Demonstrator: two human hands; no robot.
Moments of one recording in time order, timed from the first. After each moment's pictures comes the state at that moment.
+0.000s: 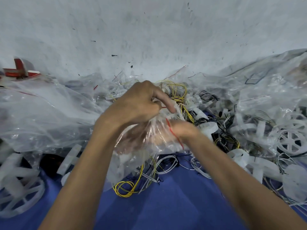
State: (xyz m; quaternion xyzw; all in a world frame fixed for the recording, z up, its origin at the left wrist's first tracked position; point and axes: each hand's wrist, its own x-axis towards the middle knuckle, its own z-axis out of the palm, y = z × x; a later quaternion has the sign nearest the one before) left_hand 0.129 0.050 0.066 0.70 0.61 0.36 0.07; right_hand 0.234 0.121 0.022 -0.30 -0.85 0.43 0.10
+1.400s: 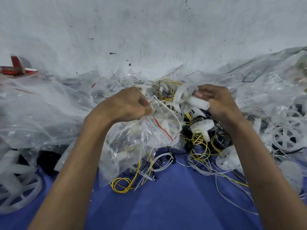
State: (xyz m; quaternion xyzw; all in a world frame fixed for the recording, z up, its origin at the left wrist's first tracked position) left_hand 0.105 0.063 0.051 0.61 0.74 0.25 0.10; right_hand 0.308 0.189 0.028 -0.33 -0.76 0.35 0.44
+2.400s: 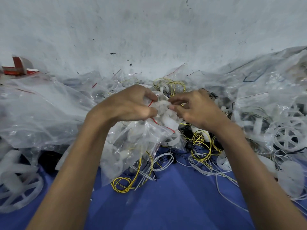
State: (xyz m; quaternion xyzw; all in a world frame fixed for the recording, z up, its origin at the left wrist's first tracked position) left_hand 0.119 0.049 0.062 0.64 0.71 0.28 0.13; right_hand 0.279 0.150 0.034 -0.26 -0.90 0.14 0.32
